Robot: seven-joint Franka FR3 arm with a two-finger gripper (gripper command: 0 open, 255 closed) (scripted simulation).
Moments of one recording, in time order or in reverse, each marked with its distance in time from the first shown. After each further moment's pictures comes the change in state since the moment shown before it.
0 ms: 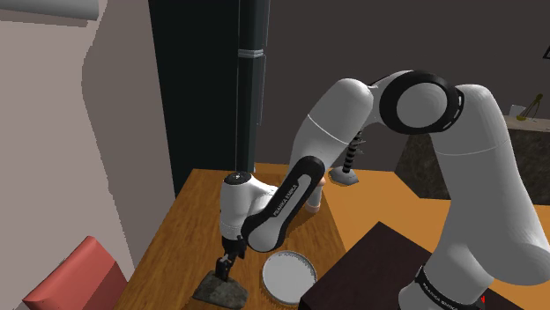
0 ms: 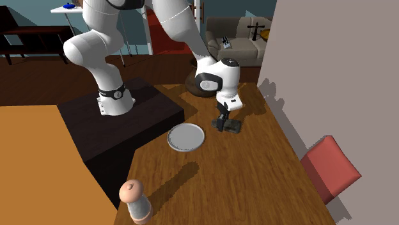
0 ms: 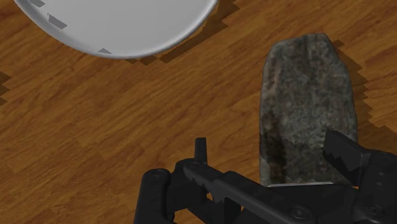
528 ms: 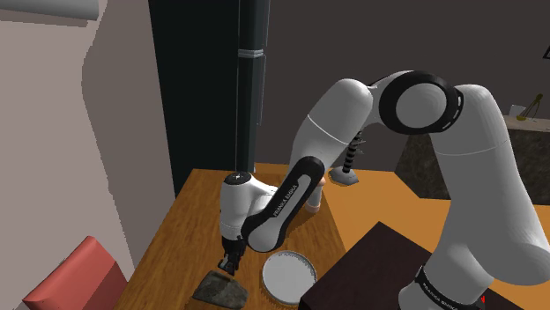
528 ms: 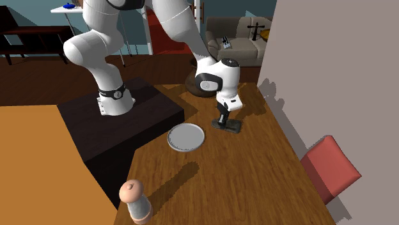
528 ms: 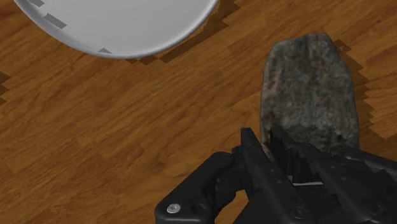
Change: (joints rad) arm 0.000 0.002 -0.001 0.001 -0.001 0.002 0.000
